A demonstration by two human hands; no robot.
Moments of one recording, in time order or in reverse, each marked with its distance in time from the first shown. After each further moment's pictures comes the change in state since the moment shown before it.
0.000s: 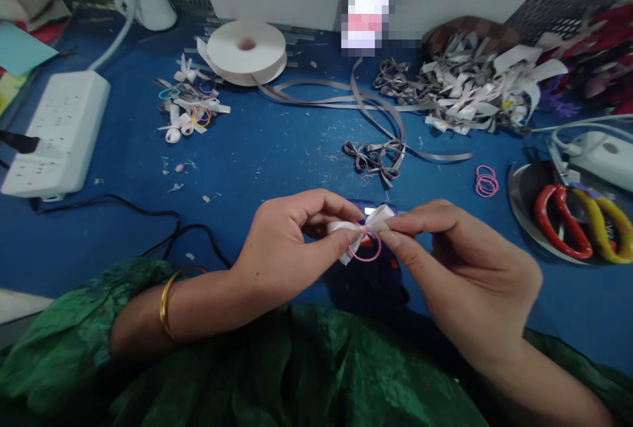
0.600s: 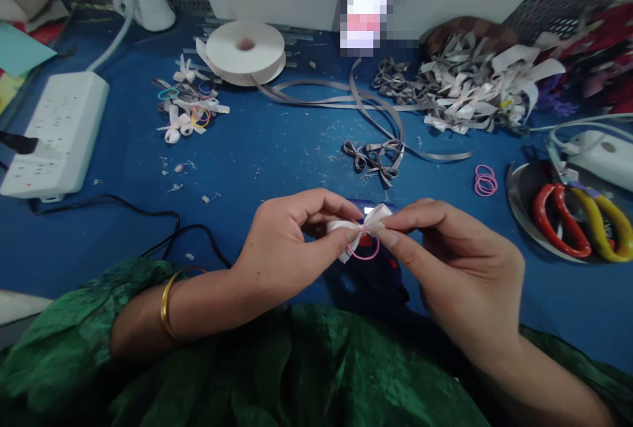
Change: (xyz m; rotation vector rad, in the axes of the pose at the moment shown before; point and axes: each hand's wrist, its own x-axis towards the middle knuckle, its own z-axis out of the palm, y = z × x) left_hand 0.000 0.000 0.000 0.010 0.007 0.027; right_hand 0.000 0.002 0.002 0.140 -0.017 0.137
